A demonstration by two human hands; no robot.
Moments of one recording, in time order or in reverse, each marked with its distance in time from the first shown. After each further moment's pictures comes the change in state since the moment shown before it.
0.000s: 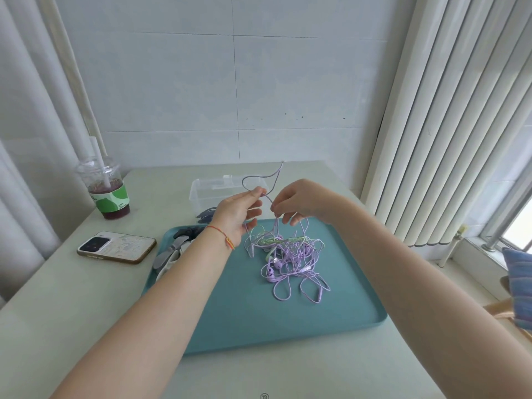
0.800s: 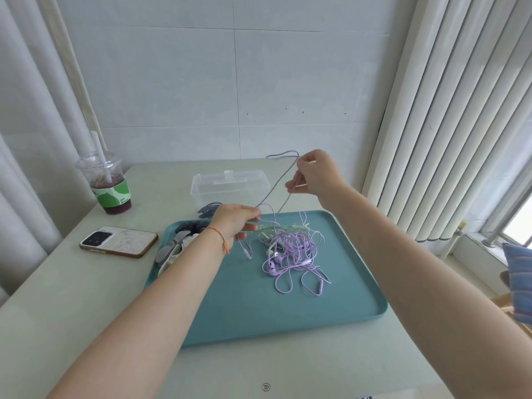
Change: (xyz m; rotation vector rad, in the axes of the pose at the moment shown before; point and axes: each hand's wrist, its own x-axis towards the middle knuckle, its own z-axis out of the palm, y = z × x) left_hand 0.003 -0.019 -0.016 0.321 0.032 -0.050; right_hand 0.004 -0.010 -0.008 0.541 0.480 -0.043
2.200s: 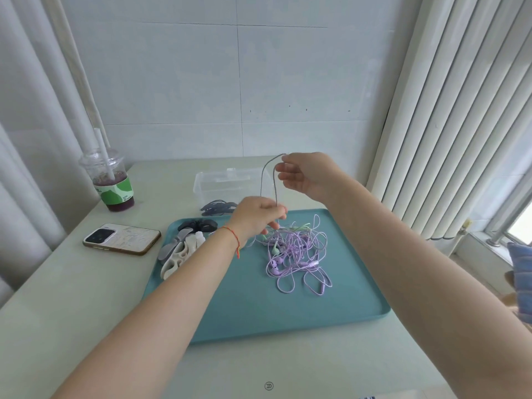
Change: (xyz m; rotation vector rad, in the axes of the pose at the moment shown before) left_hand -0.015 0.010 0.019 0.268 -0.169 0.280; right_hand -0.004 -0.016 0.014 0.211 -0.166 0.223
